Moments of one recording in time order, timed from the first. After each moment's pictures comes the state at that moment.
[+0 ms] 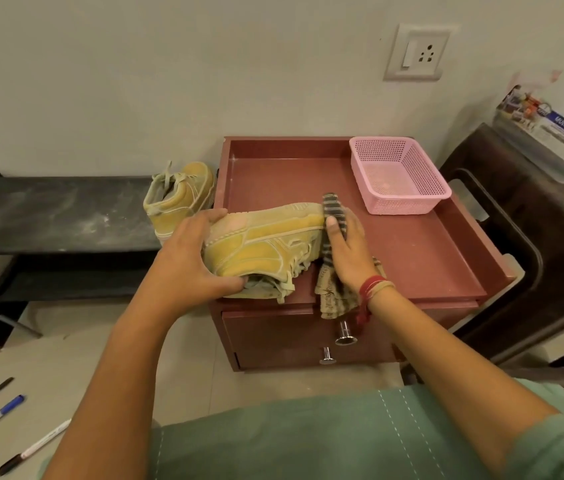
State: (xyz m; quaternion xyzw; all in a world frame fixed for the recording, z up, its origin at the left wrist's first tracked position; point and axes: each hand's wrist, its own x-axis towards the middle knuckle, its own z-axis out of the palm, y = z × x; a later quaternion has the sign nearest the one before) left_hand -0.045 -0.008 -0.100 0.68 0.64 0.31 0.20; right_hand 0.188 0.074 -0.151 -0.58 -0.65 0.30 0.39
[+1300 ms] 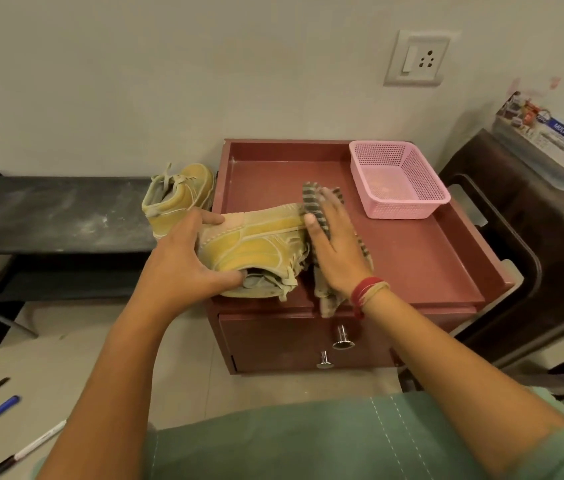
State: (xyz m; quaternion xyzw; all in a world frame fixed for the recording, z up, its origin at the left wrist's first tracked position) left_hand -0.038 -0.011 -0.091 0.62 0.67 0.35 0.21; right_hand 0.176 0.070 -0.135 -0.51 -0.74 0.24 0.37
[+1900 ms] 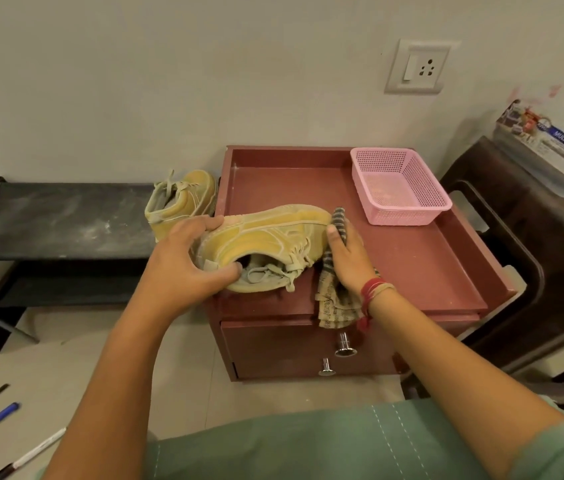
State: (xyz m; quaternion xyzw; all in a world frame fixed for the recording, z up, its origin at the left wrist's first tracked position) left_hand -0.047 -0.007 -0.093 0.62 0.64 0.39 0.22; right_hand 0.188 0.087 -0.151 -0.58 -0.62 0.35 0.40
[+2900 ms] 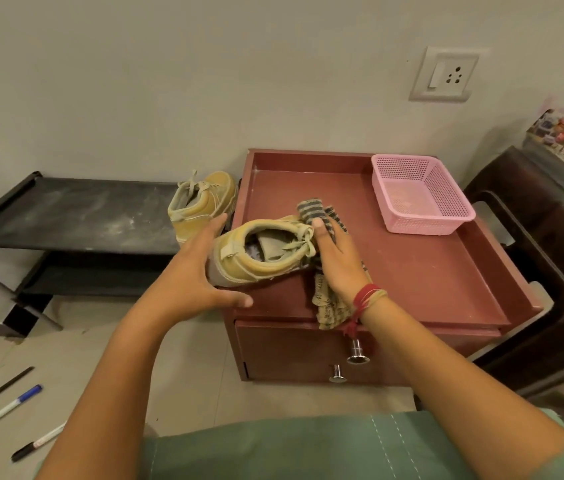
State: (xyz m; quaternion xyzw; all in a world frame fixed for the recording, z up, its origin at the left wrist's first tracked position) left_hand -0.066 -0.009 -0.105 0.63 0.66 0.29 0.30; right_hand 0.147 0.075 -0.130 -0.48 -0.63 0.42 0.44
